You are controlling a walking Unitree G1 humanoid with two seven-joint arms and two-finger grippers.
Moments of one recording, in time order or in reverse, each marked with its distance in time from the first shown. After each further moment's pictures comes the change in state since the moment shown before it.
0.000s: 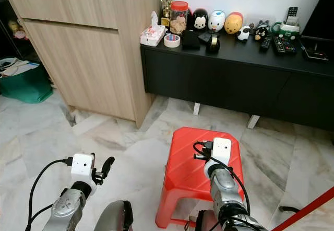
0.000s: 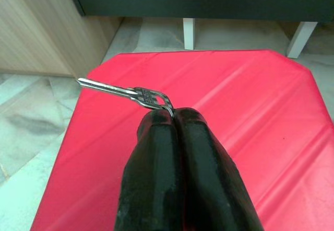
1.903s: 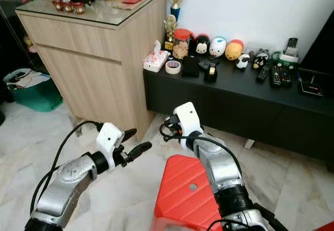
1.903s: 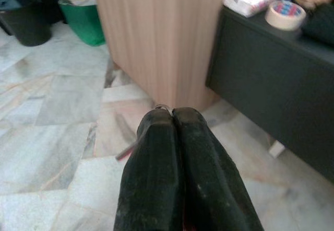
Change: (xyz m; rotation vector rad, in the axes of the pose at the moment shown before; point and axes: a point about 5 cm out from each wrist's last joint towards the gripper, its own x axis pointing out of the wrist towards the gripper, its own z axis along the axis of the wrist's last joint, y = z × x) left arm 0.005 -0.062 0.106 0.096 -0.106 -0.616; right arm -0.023 0.081 0.099 -0.344 -0.037 0.513
